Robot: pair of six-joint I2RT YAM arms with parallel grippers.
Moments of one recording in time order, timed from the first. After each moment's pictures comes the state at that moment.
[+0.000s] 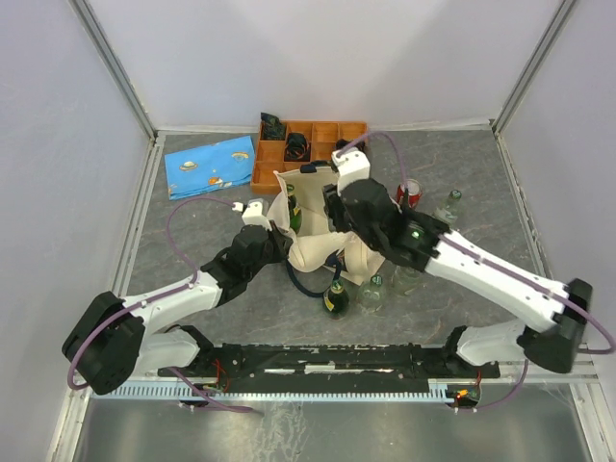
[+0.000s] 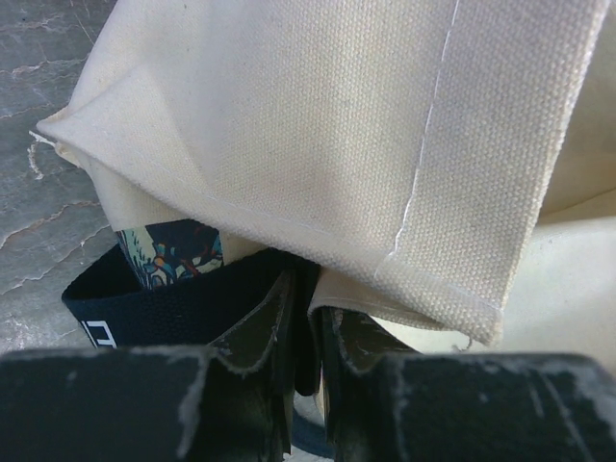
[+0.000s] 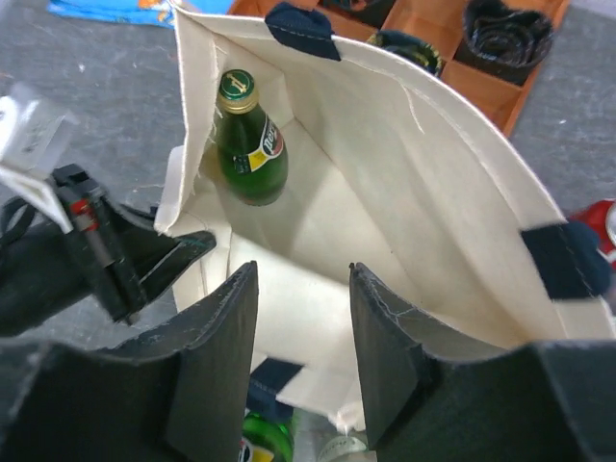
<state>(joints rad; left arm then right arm) -0.68 1.19 0.49 0.24 -0.25 -0.64 1.01 1.28 1.29 -0.46 0.51 0.29</state>
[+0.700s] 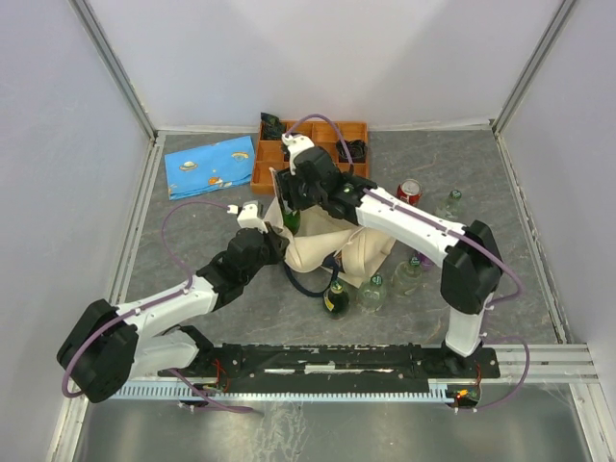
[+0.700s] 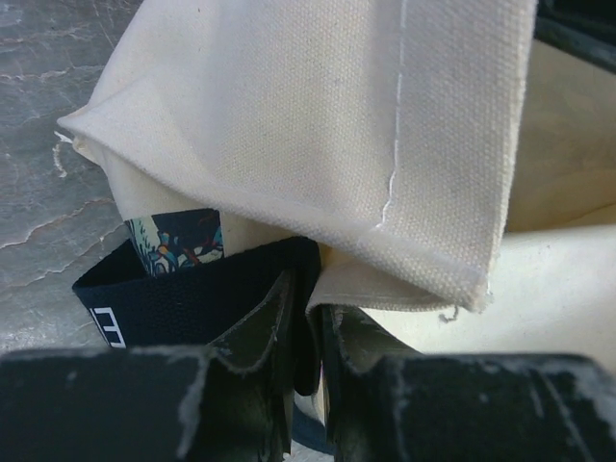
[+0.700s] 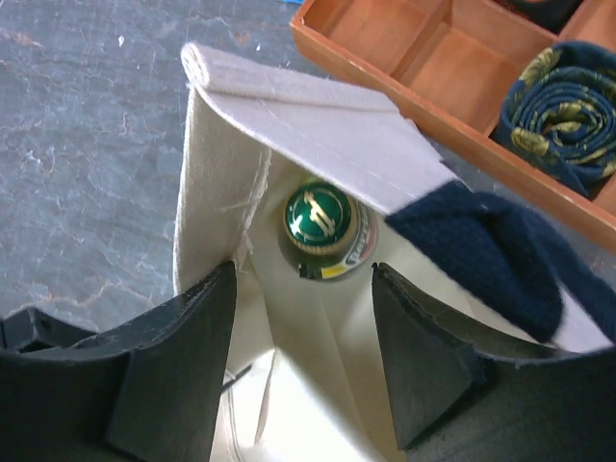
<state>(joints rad) -0.68 1.14 0.46 0.24 -0.27 -0.64 0.83 1.83 1.59 -0.35 0.13 0.27</state>
